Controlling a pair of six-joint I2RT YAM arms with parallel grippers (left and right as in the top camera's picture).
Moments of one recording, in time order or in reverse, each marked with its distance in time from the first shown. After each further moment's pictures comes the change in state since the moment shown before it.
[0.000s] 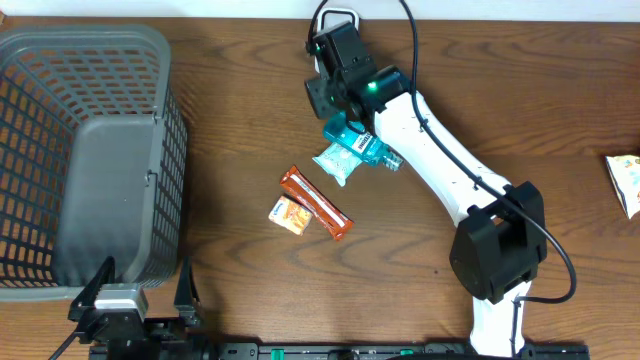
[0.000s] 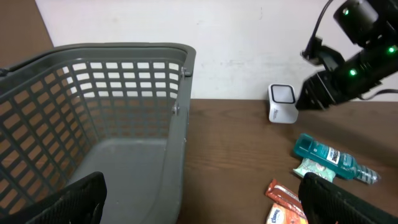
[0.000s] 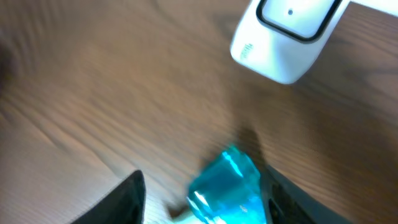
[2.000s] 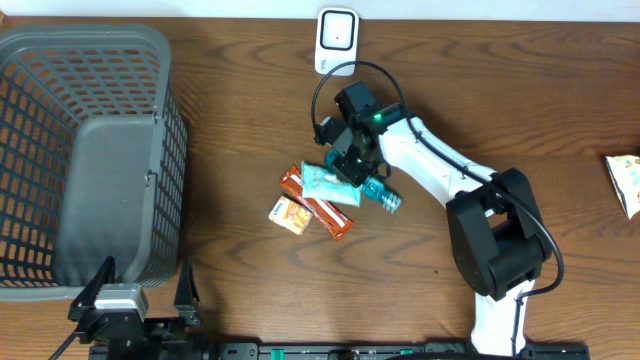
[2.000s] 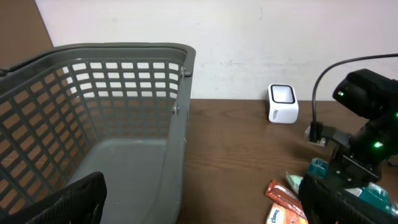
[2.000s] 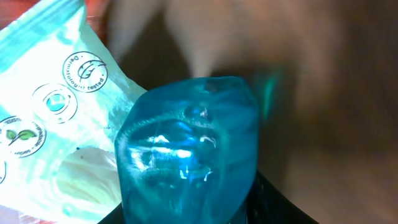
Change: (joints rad) left arm 0.000 0.000 0.000 -0.001 0.000 0.000; right arm -0.048 0.002 -0.354 -0.093 -0.303 -0.436
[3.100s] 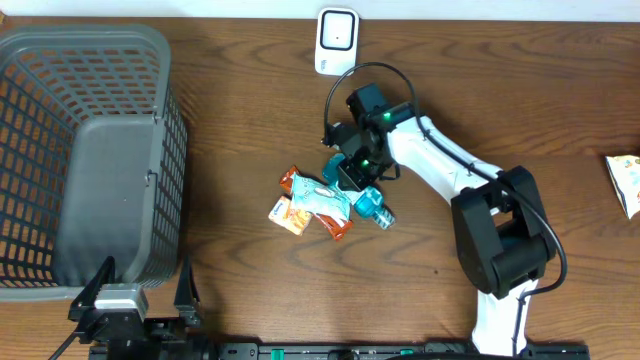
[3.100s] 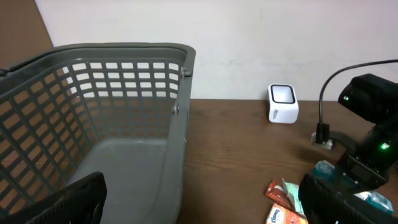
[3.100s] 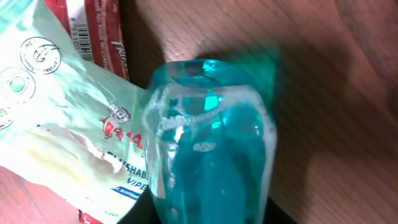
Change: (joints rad) left arm 0.000 0.000 0.000 0.000 0.000 0.000; right arm -0.021 -0.002 -0.019 -0.047 -0.072 0.104
